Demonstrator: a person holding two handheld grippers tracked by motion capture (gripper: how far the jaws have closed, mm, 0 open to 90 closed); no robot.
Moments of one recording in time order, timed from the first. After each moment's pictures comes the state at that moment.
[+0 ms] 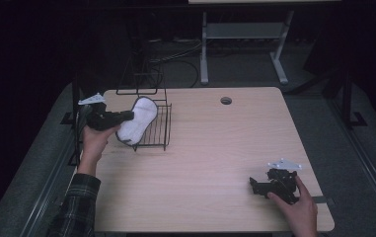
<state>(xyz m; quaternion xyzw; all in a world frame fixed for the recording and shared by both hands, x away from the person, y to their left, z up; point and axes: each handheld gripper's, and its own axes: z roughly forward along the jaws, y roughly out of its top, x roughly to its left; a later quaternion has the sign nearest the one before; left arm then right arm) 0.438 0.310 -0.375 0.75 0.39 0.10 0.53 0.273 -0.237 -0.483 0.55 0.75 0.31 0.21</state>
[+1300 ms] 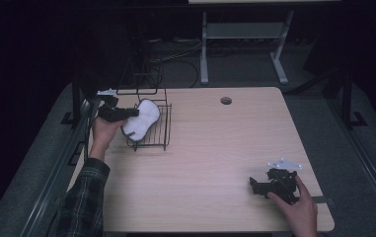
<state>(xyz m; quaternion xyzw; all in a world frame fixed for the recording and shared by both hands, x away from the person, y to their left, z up) 0.489 0.297 -0.398 0.78 0.44 0.10 0.44 0.273 -0.237 -0.483 0.55 0.75 0.31 0.21</state>
